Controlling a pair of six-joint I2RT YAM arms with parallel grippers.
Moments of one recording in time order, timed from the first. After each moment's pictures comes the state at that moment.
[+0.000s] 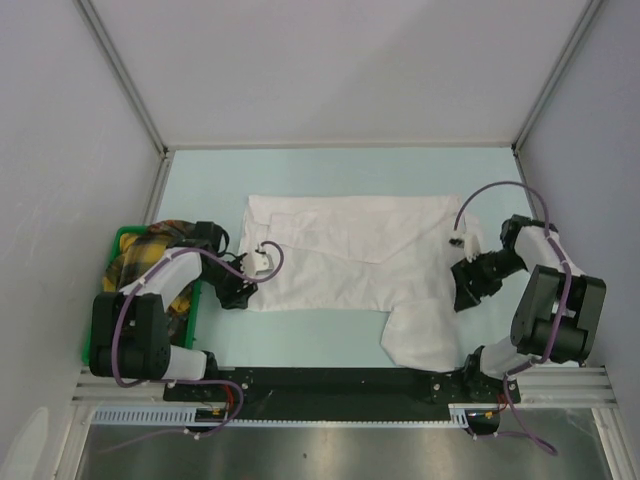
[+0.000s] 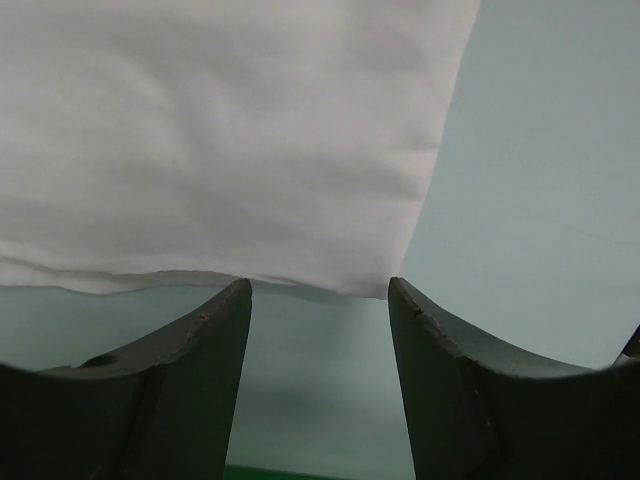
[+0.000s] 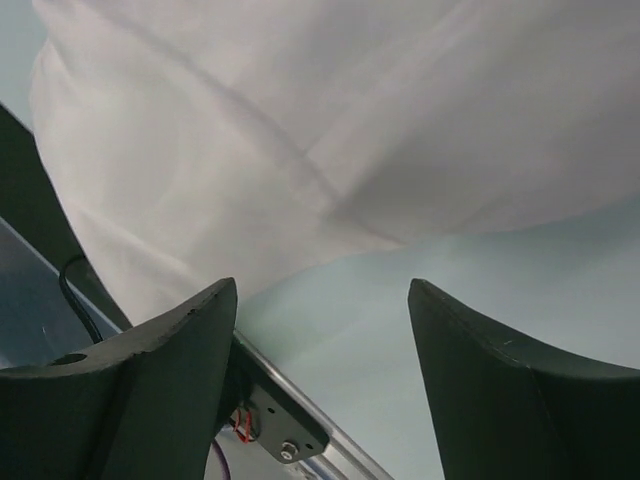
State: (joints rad) left arm -0.06 1.39 0.77 -0.80 0.51 1.14; right arm -0.30 1.54 1.02 -1.16 -0.52 -0.92
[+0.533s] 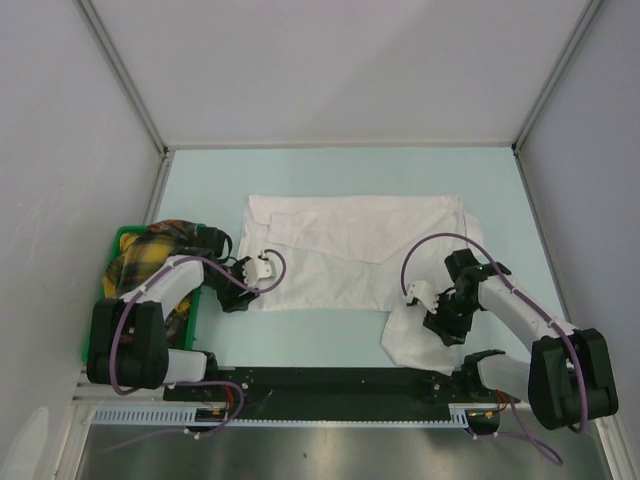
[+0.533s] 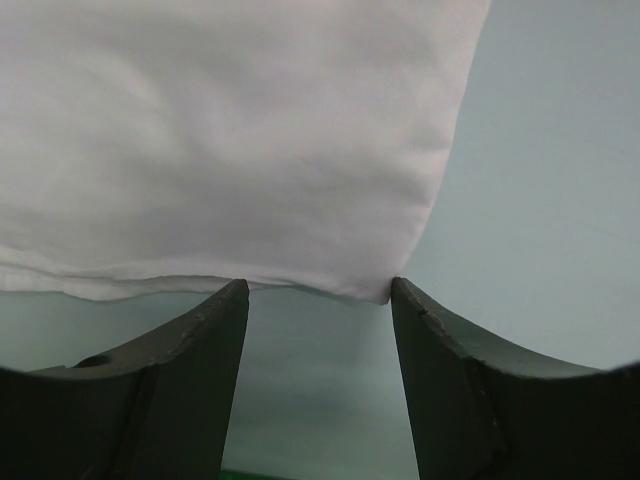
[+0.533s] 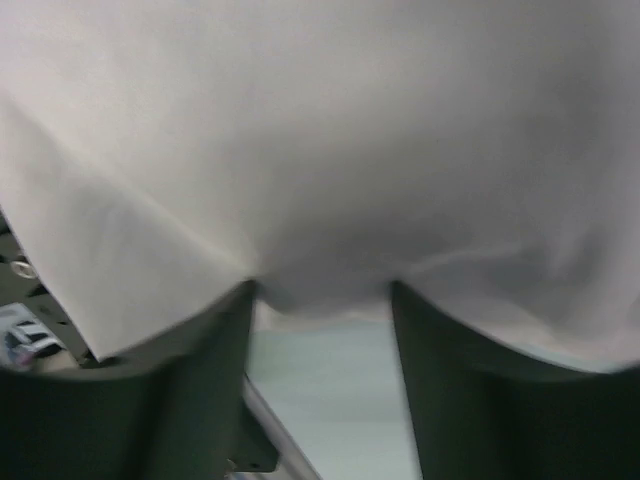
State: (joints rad) left arm -0.09 1.34 0.69 -0.72 0.46 1.15; right arm 0.20 1.15 0.58 -0.99 -0.31 -1.01
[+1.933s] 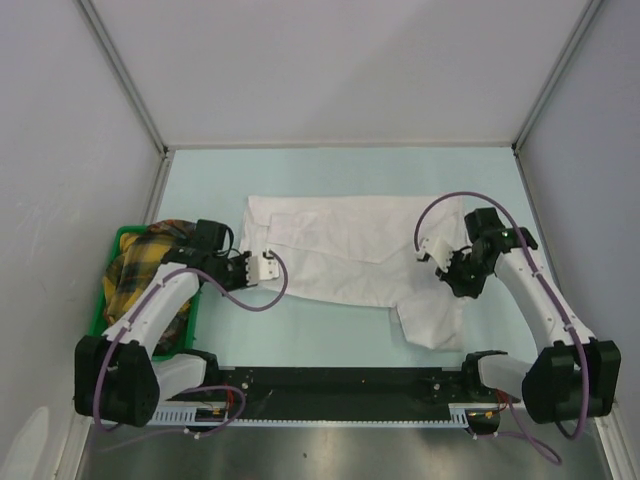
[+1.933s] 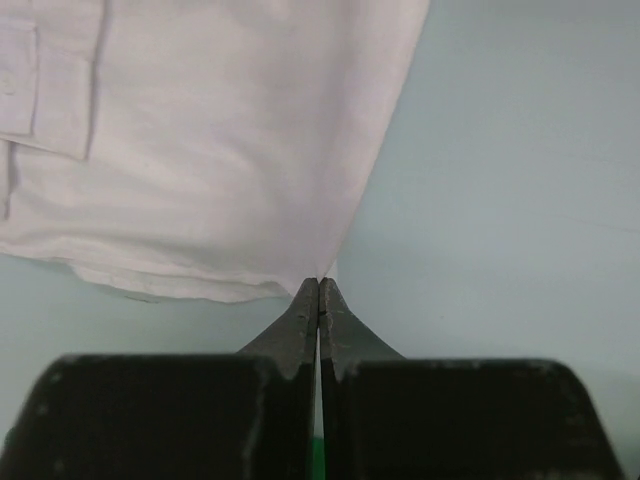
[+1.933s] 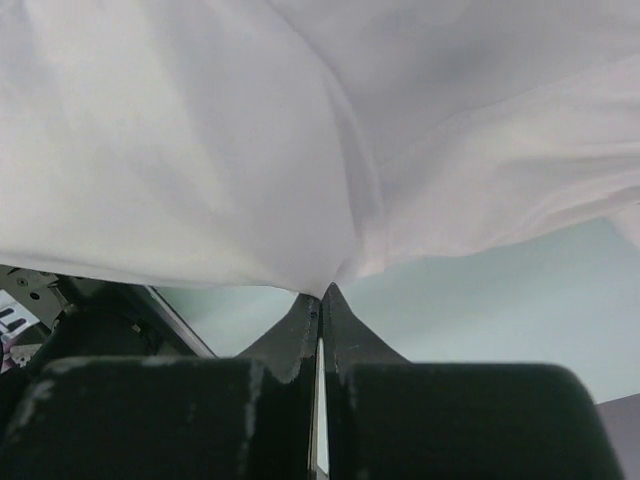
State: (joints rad) left arm -0.18 1.12 0.72 -0.77 0.46 1.25; right arm 0.11 1.13 0.90 -1.14 -0.26 -1.00
